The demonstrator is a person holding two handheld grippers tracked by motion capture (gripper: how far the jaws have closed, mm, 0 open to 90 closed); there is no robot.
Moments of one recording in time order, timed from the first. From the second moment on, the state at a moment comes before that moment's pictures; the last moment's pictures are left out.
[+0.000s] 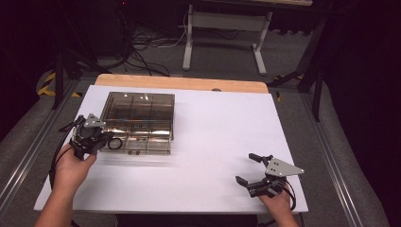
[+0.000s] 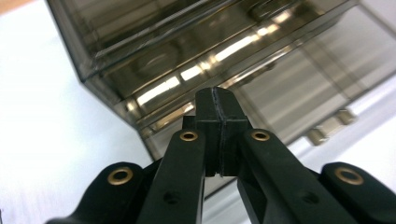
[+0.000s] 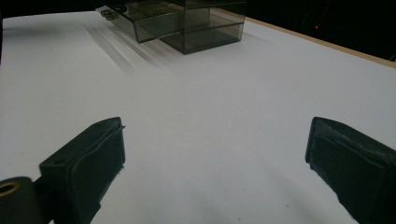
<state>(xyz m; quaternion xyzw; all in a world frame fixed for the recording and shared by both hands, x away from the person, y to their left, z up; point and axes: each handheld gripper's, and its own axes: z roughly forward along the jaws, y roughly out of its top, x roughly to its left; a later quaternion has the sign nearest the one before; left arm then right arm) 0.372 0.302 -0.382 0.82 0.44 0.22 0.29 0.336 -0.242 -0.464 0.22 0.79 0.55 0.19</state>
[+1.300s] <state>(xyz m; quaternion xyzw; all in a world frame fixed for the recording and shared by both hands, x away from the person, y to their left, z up) 0.366 0.274 -0.389 0.92 0.30 0.13 0.22 0.336 -0.242 -0.464 0.22 0.79 0.55 0.19</state>
